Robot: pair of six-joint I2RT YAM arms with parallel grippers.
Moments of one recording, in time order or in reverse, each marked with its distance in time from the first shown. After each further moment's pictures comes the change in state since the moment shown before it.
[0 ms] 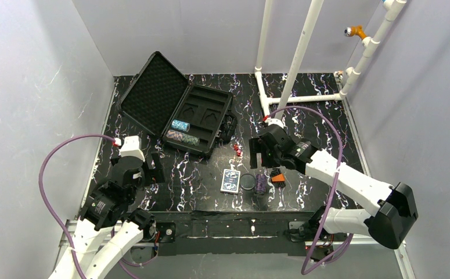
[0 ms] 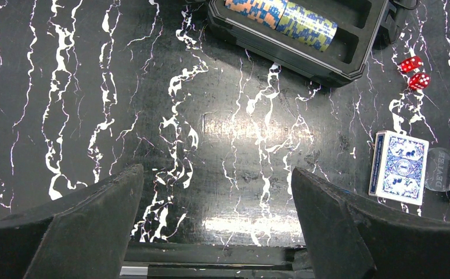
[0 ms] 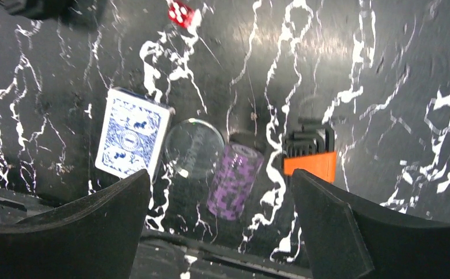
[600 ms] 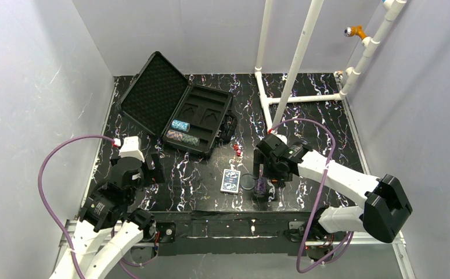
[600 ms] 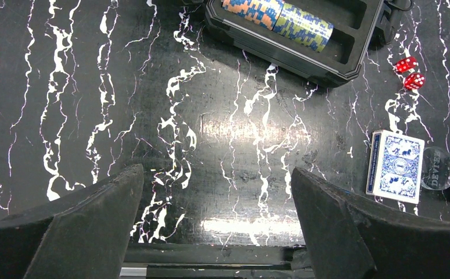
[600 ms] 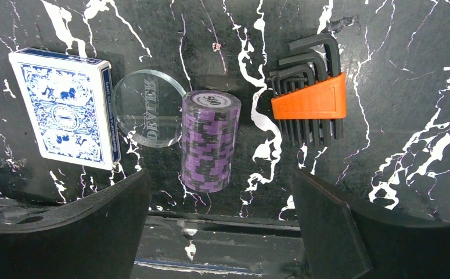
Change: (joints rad) left arm 0.000 -0.006 -0.001 0.001 0.007 0.002; right arm 0.000 0.045 -0.106 -0.122 -0.060 0.238
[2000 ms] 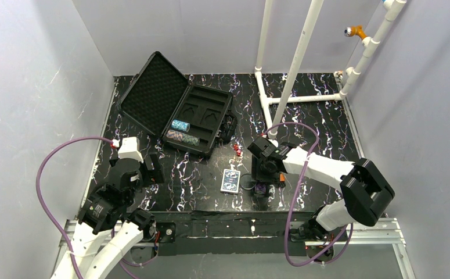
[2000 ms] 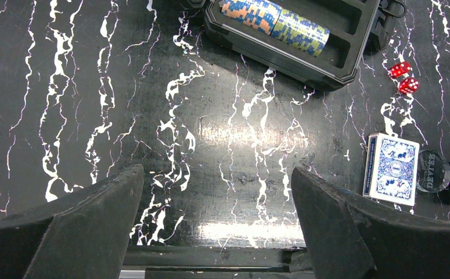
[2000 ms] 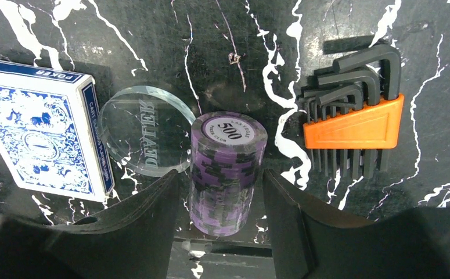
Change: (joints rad) left arm 0.000 -0.026 -0.002 0.005 0.000 0.000; right arm 0.013 0.180 -0.016 0.111 -0.048 0.023
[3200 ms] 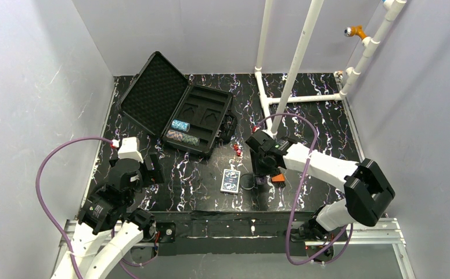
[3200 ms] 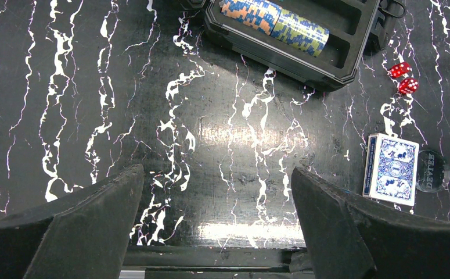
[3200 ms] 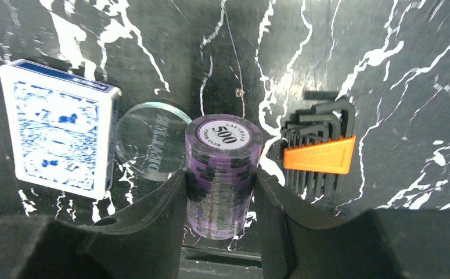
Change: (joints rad) left arm 0.000 -0.003 -0.002 0.000 0.000 0.000; right arm 0.006 0.008 0.080 -0.035 0.072 -0.179
